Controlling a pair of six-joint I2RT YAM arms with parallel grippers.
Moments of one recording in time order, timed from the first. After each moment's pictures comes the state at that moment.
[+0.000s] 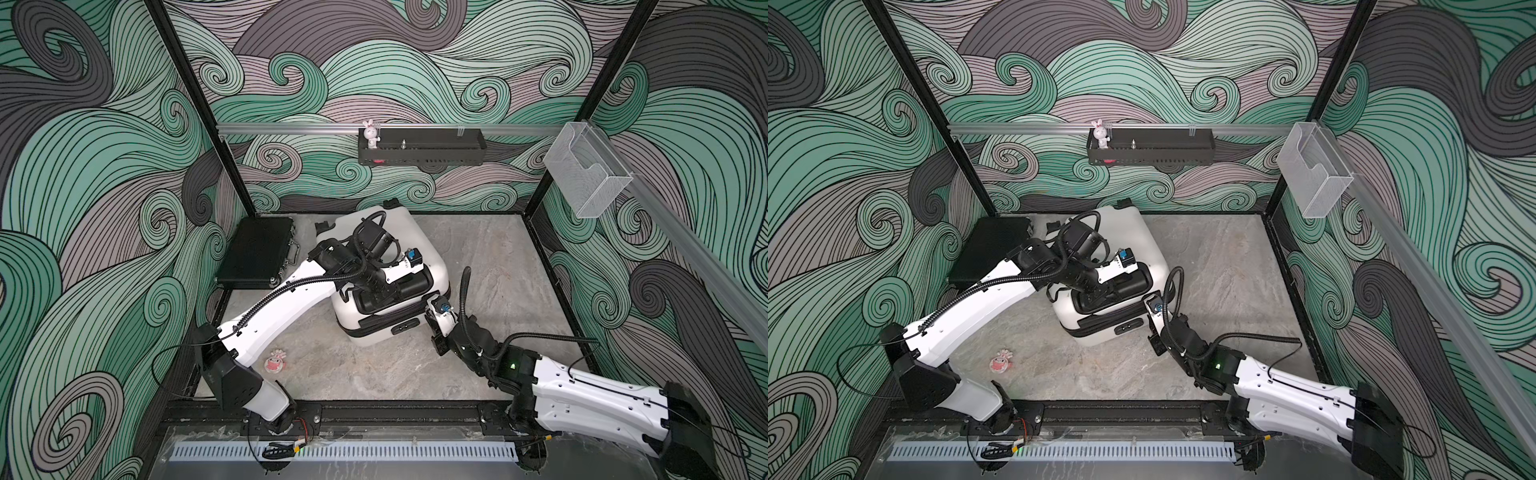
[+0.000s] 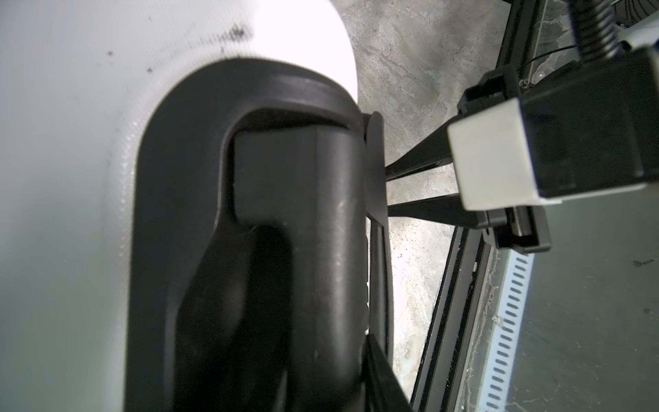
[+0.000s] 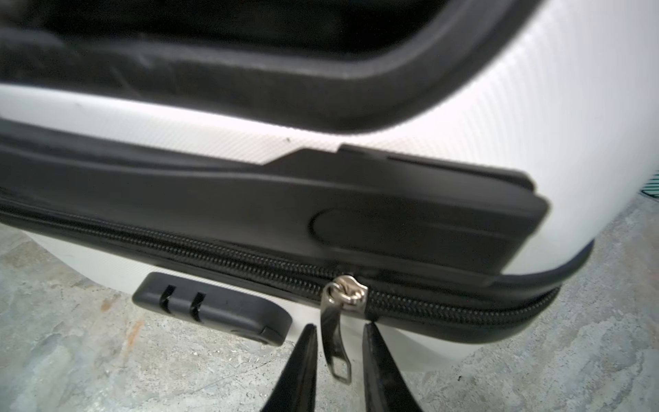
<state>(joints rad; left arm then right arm) -0.76 1.51 1.60 -1.10 0.30 0.35 1.08 0.90 0.47 -0.08 0.48 0.11</state>
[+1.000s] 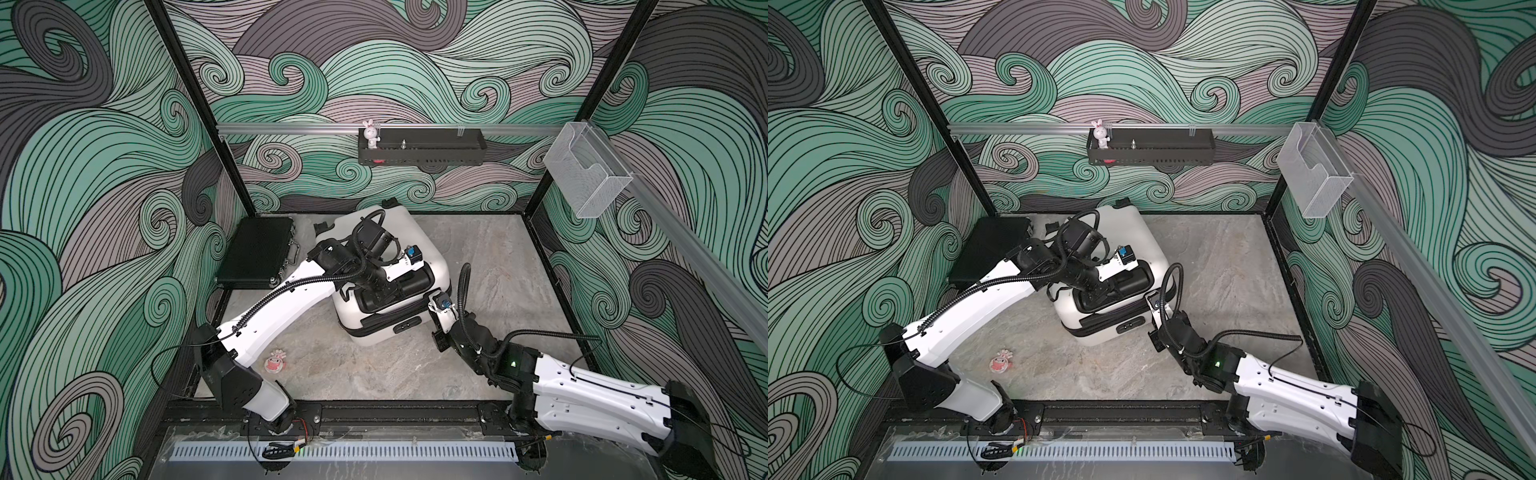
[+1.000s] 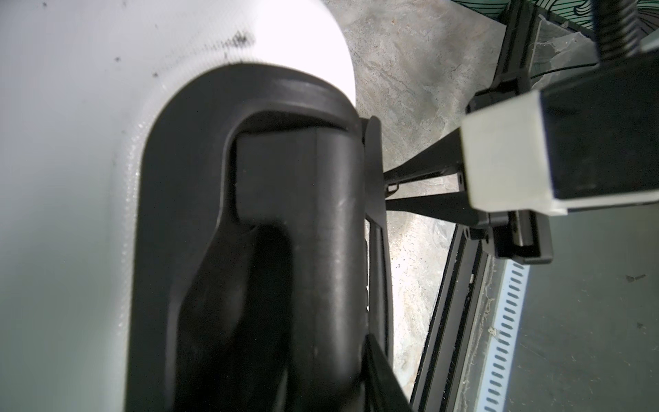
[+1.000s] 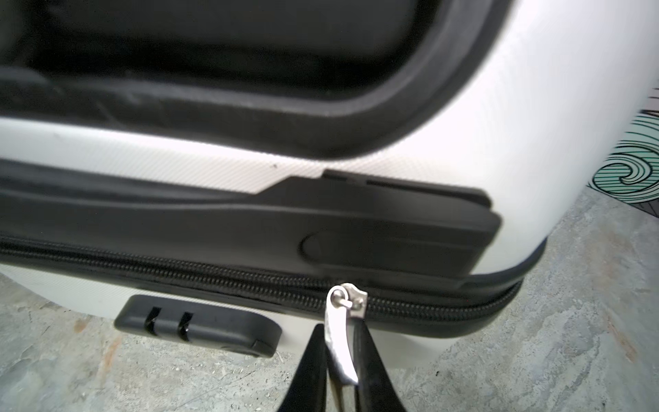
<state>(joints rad) -0.75 1.51 1.60 -1.07 0.30 0.32 1.09 0.90 0.52 -0.13 0.56 0.12</state>
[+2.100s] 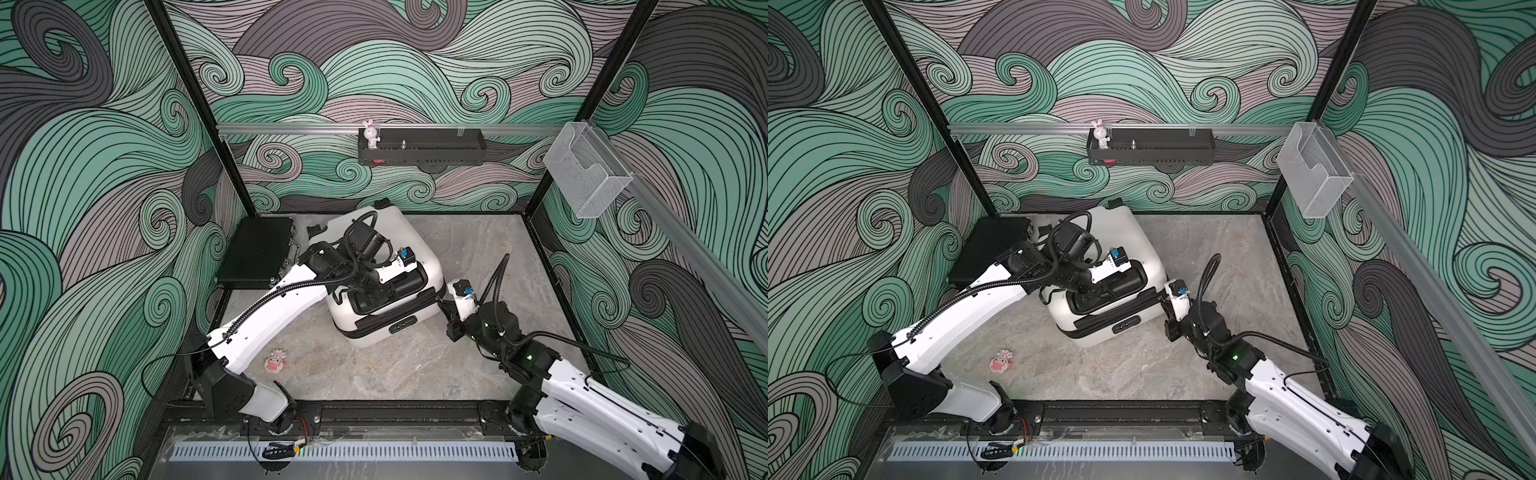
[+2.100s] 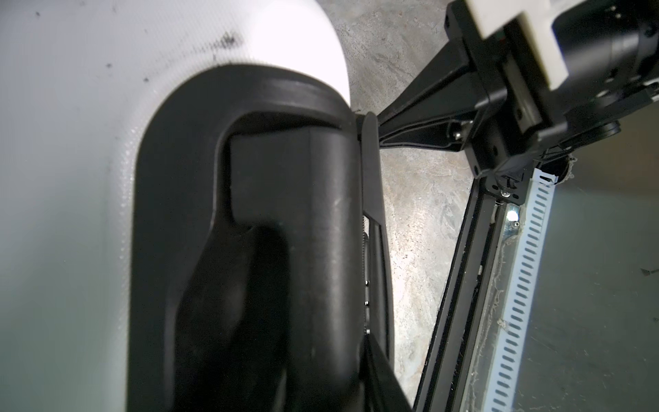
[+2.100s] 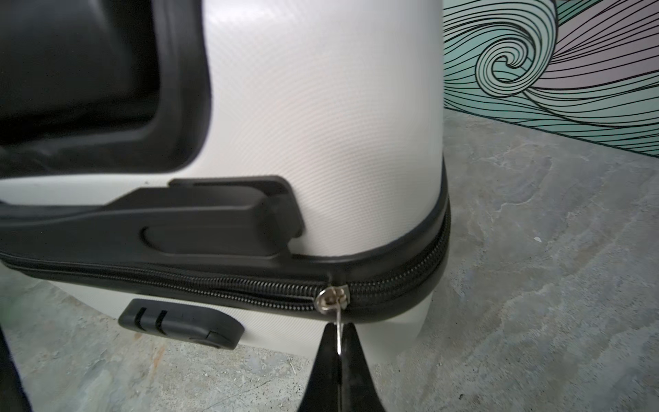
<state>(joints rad) -0.73 1.45 1.53 -1.07 0.31 0.36 0.69 0.79 0.46 -0.08 0.02 0.09</state>
